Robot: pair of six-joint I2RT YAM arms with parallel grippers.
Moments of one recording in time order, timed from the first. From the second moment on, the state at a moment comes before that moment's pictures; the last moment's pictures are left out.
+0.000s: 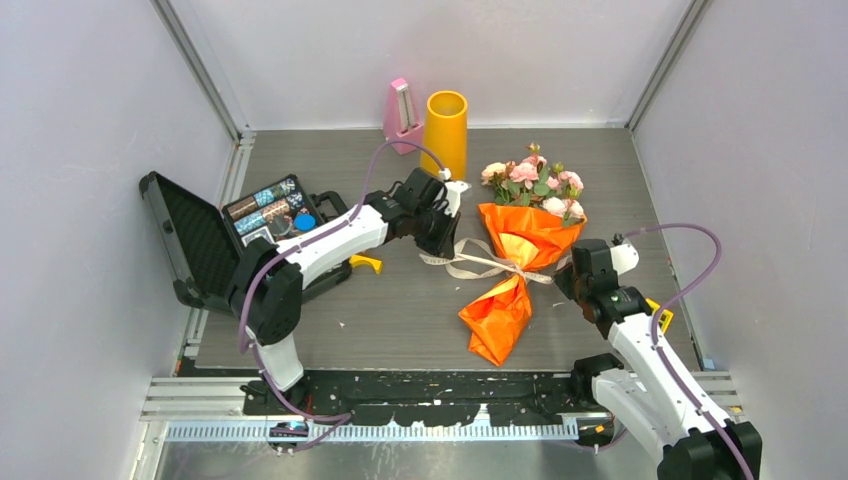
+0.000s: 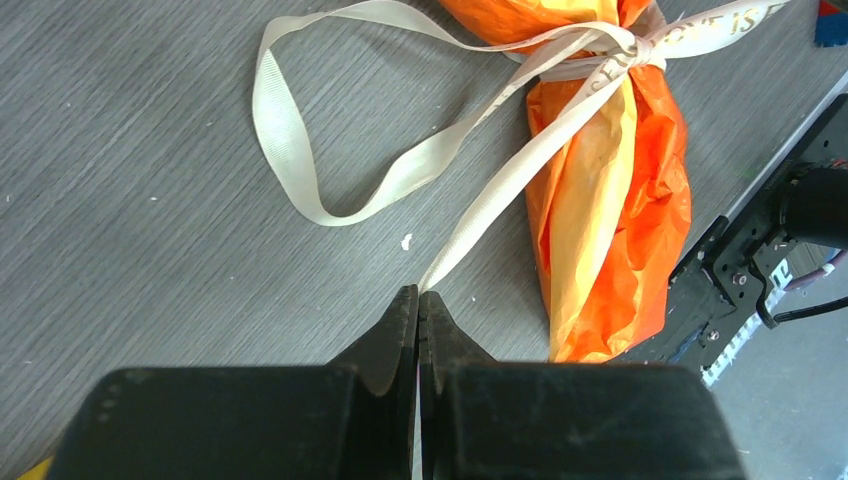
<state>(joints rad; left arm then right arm) -0.74 1.77 1.40 -0.53 0.33 -0.18 0.21 0.77 0.50 -0.52 0.30 1.03</state>
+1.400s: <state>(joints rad) -0.59 1.77 1.40 -0.56 0.31 -0.18 0.21 0.79 0.56 -0.63 0.43 0.94</state>
